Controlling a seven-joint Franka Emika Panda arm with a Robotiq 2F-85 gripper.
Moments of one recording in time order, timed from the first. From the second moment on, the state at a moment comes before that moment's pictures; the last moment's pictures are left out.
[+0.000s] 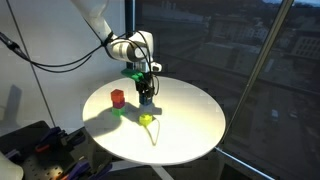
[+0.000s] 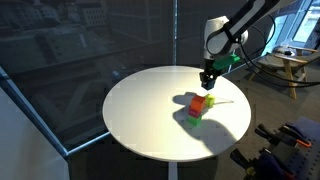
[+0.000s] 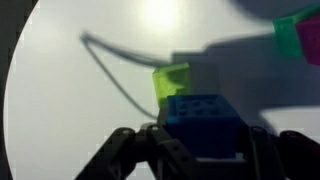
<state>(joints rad) 0.00 0.42 -0.08 -2.05 -0.11 2.42 0.19</state>
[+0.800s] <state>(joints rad) 0.00 0.50 -0.09 -2.01 -0.11 2.42 0.19</state>
